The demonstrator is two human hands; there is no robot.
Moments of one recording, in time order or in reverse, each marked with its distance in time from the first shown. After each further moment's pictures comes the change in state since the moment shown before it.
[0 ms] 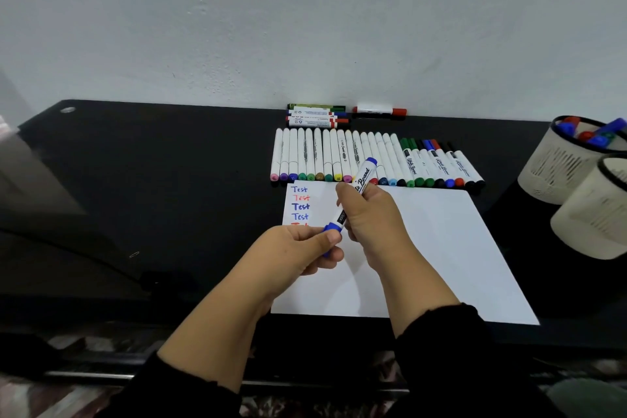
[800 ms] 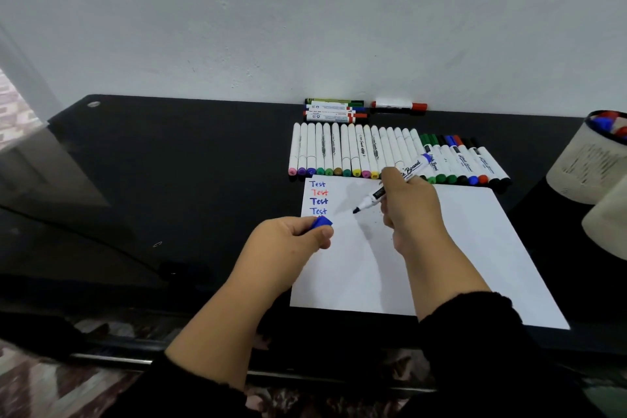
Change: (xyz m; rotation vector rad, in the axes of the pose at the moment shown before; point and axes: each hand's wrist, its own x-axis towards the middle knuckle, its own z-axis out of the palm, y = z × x) left_hand -0.008 -0.013 -0.015 0.140 0.275 0.101; right_hand 0.015 -0.002 -0.007 0.140 0.182 0.143
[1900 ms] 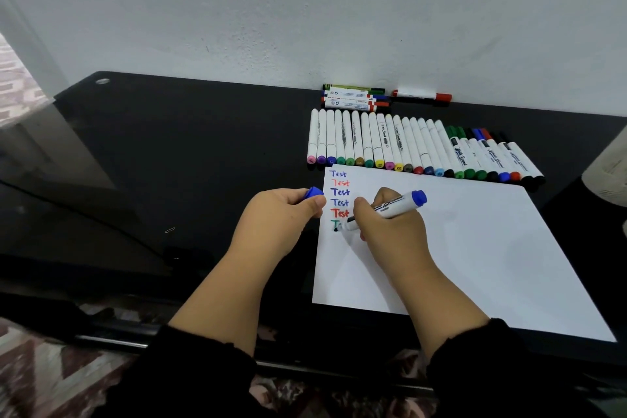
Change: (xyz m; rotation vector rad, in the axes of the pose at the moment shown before) left_hand 0.047 -0.014 -0.018 0.131 0.113 -0.053; right_hand -0.025 0.040 0.032 -0.292 -0.111 -0.232
